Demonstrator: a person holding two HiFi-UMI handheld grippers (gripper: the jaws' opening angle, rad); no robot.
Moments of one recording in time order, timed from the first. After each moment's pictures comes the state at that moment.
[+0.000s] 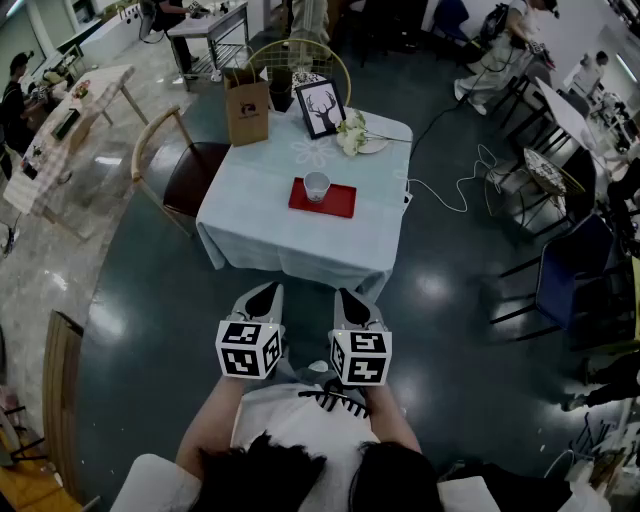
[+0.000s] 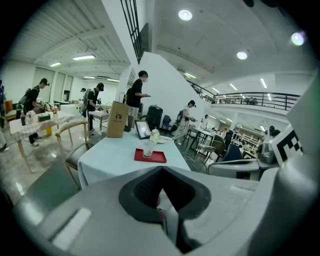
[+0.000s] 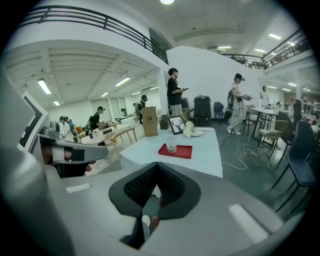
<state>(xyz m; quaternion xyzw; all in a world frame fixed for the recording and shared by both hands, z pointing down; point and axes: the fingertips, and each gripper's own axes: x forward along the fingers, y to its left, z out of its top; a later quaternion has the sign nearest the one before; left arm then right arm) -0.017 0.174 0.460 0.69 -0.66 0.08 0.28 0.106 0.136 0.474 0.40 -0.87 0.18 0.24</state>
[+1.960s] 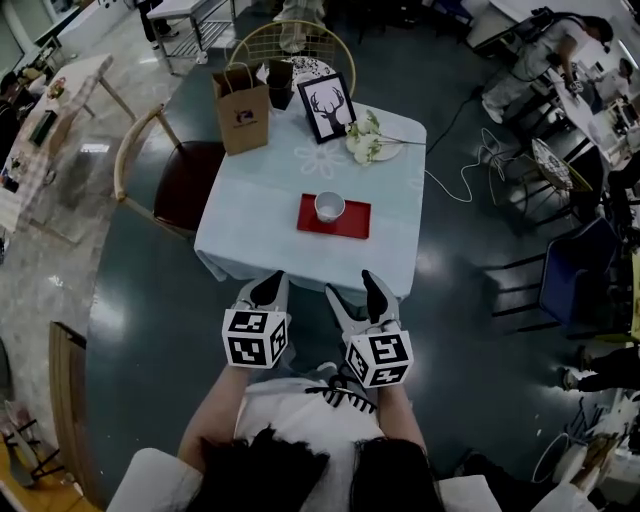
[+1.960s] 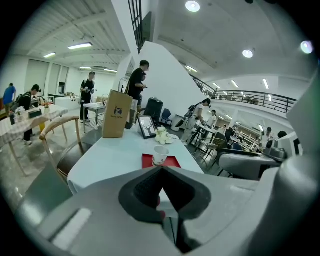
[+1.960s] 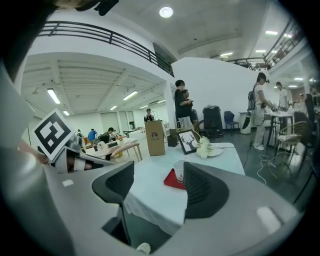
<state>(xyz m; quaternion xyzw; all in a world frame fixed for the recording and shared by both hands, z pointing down) -0.095 0.058 0.483 0.70 -0.63 0.10 0.31 0.022 0.032 0.454 0.37 -0.91 0.15 0.15</state>
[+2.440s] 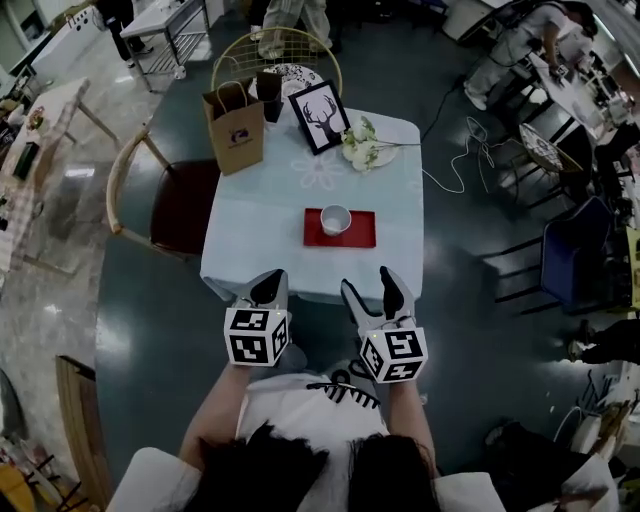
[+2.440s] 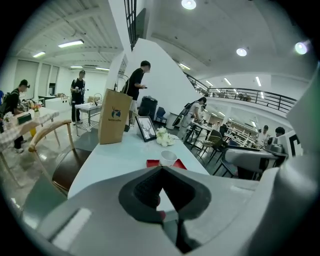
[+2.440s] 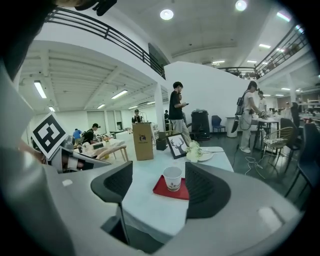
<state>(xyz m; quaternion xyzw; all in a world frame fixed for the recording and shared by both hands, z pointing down) -0.144 0.020 0.488 0.73 -0.60 0.12 0.30 0.006 -0.005 0.452 0.44 -0.88 0.14 0.15</state>
